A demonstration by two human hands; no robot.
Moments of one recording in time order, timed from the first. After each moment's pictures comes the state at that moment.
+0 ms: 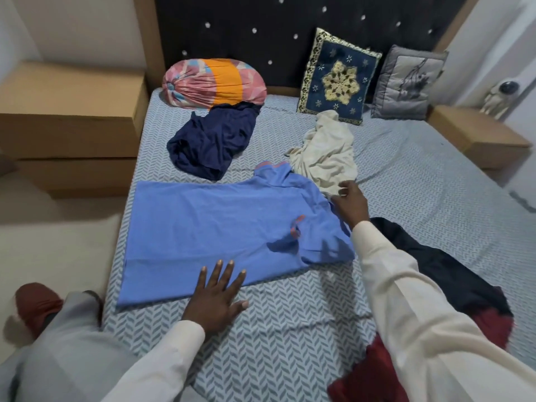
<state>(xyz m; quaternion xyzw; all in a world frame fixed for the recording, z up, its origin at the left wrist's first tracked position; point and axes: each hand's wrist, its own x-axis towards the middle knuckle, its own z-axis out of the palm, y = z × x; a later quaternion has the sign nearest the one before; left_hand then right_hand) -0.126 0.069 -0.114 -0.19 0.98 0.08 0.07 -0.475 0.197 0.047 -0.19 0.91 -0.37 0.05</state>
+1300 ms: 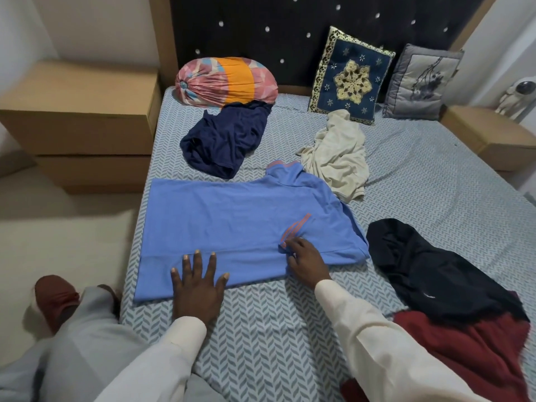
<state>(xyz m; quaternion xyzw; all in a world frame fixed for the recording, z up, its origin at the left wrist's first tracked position) -0.103 0.046 -0.099 -0.44 0.89 0.13 0.02 -0.348 0.187 -0.081 -0.42 0.87 -0.23 0.09</state>
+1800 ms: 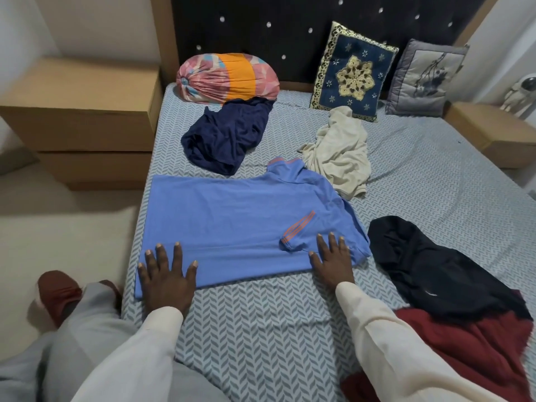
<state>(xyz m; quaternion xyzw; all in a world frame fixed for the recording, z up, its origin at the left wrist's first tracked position) -0.072 0.007 -0.095 -0.54 0.84 0.10 0.02 -0.389 0.240 -0.100 -0.32 0.94 -0.07 0.12</state>
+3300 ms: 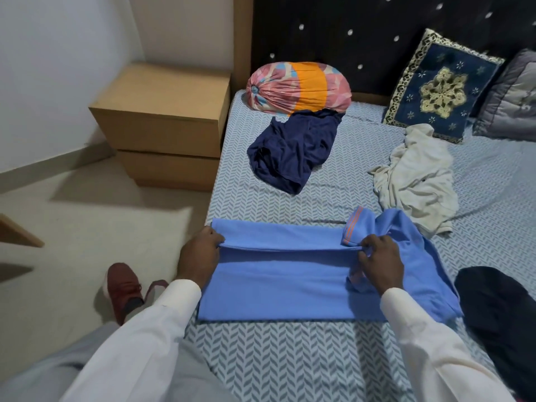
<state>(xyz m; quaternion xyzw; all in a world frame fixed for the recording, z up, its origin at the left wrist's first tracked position) -0.065 -0.133 -0.051 -0.45 0.86 0.20 -0.14 -0.393 0.107 -0.044 -0.32 0.93 -0.18 0.02</state>
